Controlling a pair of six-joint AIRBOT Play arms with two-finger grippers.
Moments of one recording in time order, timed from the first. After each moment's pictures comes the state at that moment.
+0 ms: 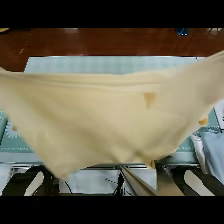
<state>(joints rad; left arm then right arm) 0.12 -0.73 1.53 1.09 -1.53 -1.49 -0.32 -1.03 1.84 -1.06 1.69 1.48</state>
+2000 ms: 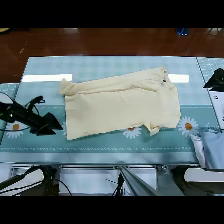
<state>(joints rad) 0.33 -1.26 0.69 1.03 -1.46 -1.29 -0.50 -1.52 1.62 -1.23 1.64 1.33</state>
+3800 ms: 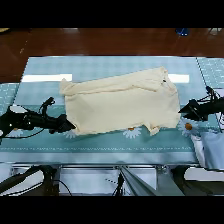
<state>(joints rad) 0.21 -1.23 0.53 0.71 -1.21 -1.13 -0.58 -1.51 0.95 -1.01 1.26 1.25</state>
